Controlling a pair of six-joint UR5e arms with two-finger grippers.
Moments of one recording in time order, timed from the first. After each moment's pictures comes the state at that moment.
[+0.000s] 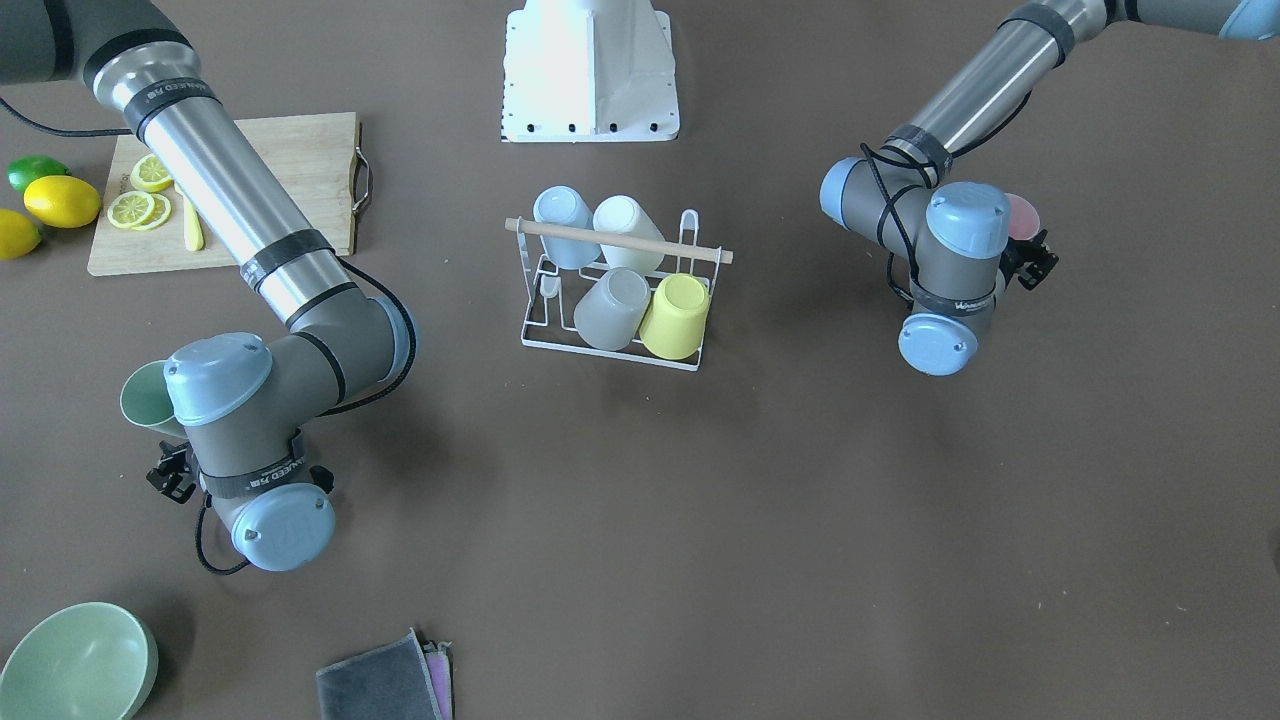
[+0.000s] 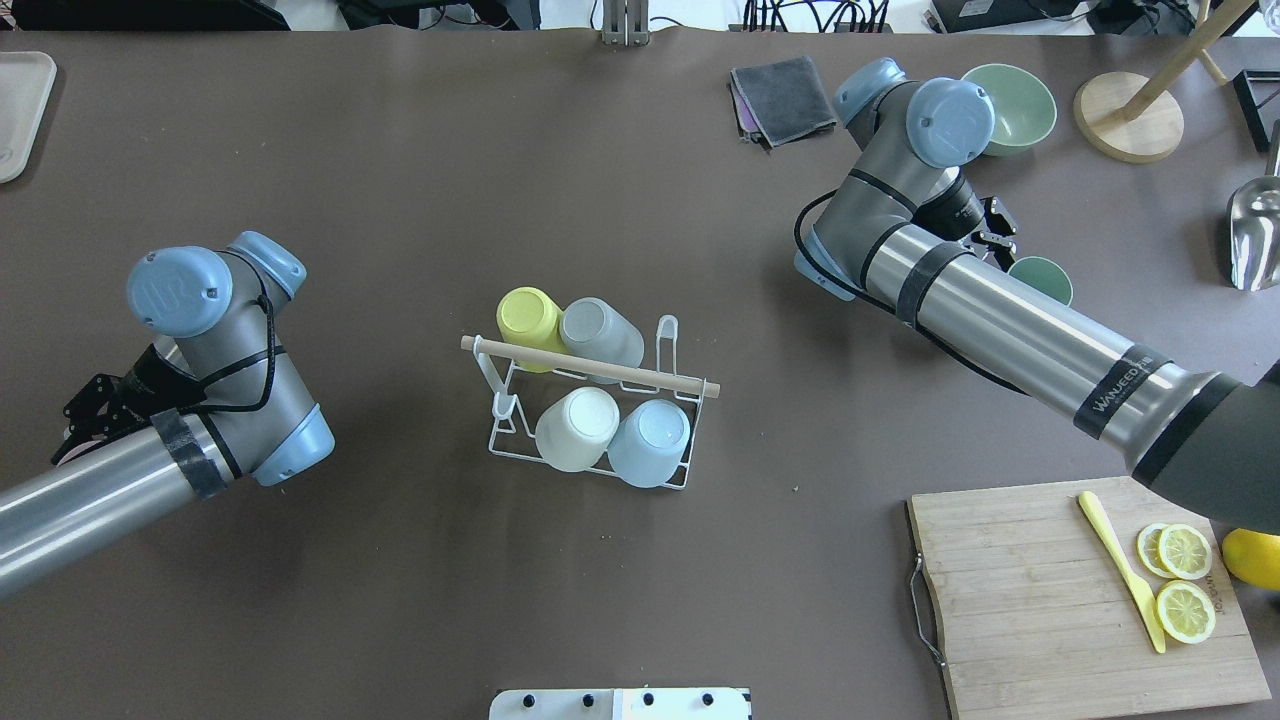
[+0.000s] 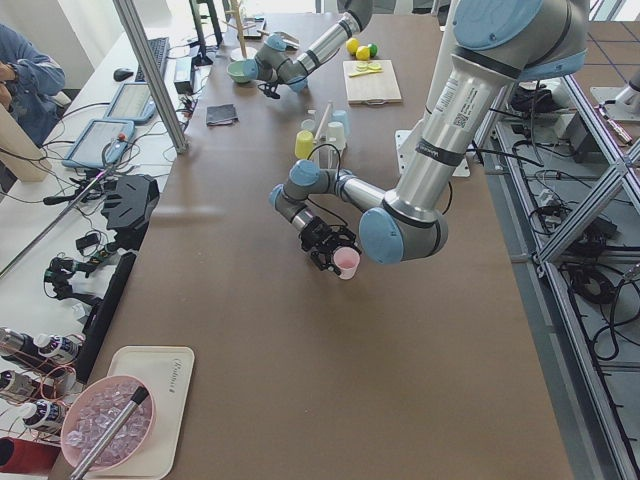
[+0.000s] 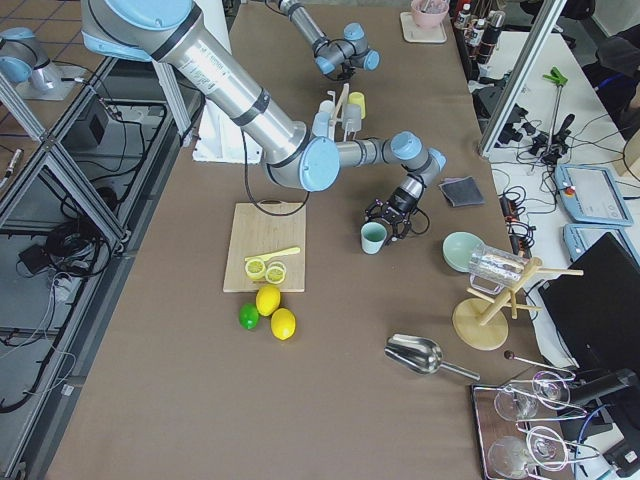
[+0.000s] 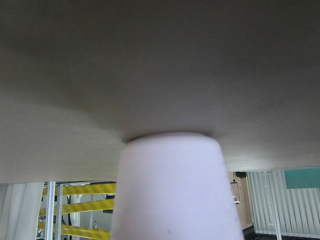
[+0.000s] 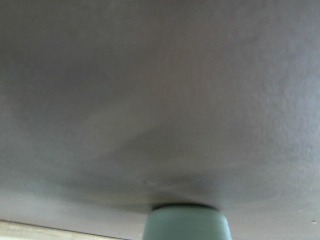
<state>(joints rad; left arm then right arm) -0.69 -2.09 -1.34 -0.49 -1.99 0.46 0.84 -0.63 0.75 -2.19 1.90 -0.52</state>
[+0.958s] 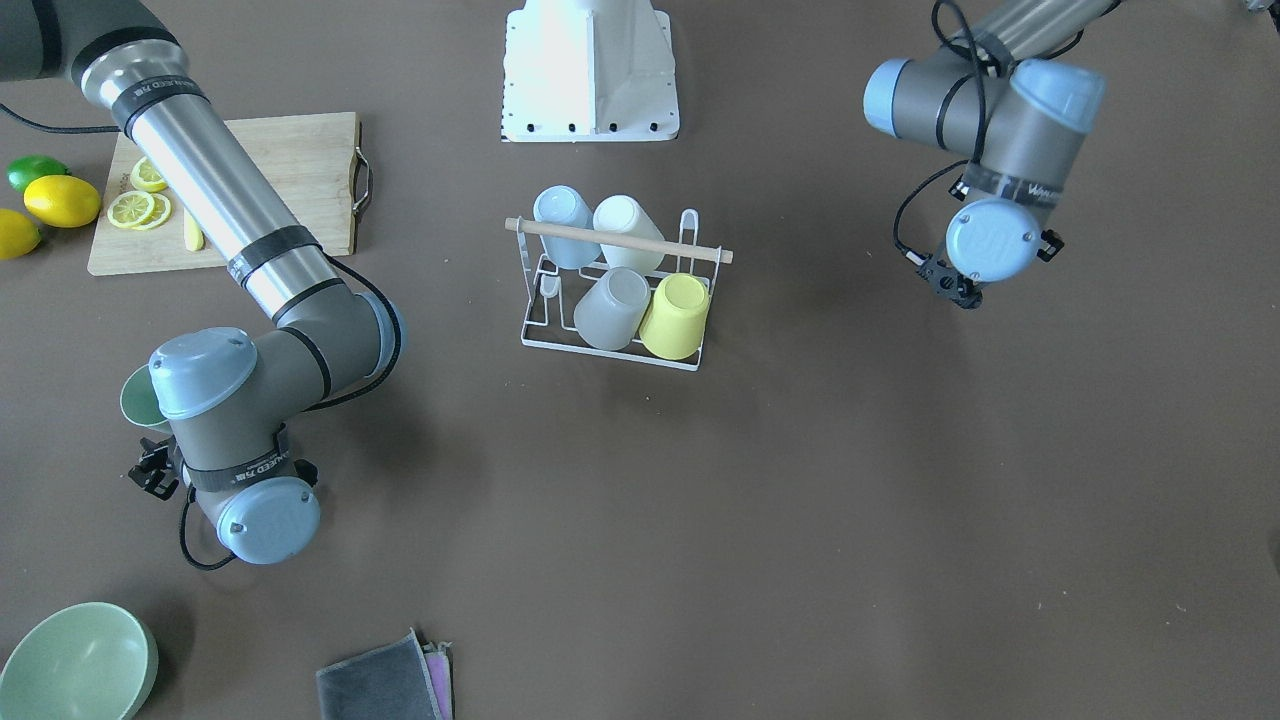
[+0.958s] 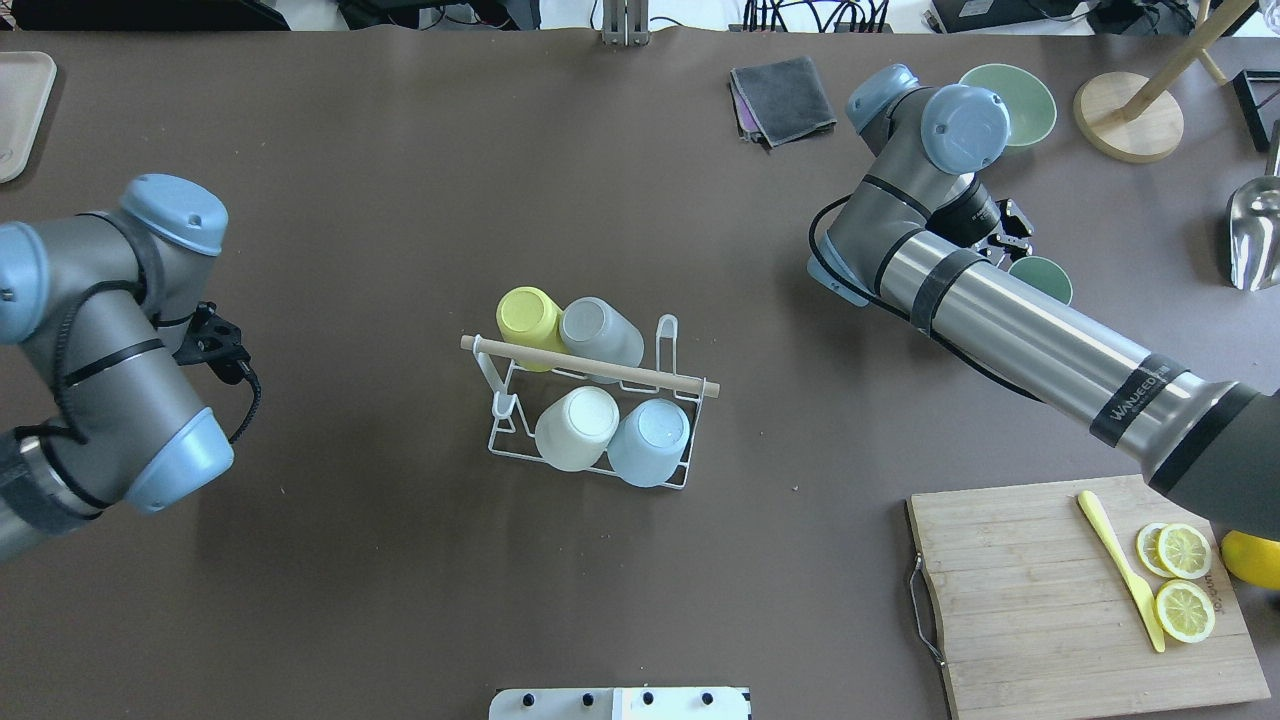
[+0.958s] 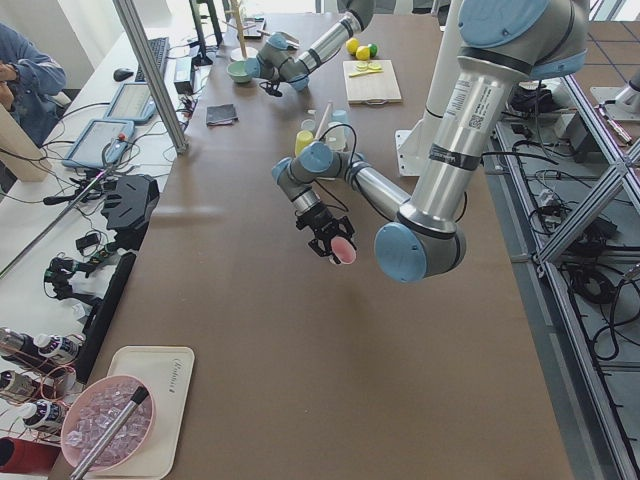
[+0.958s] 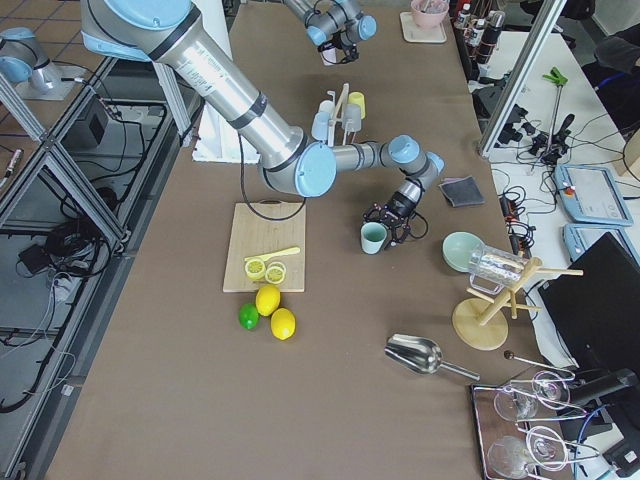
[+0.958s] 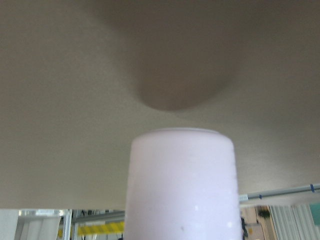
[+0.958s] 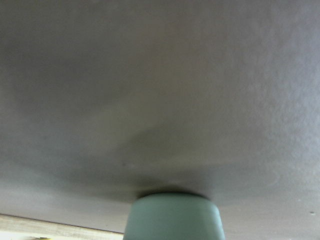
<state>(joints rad) -0.76 -1.89 -1.85 -0.70 -2.06 0.30 0.85 -0.67 0.79 -2.21 1.87 -0.53</state>
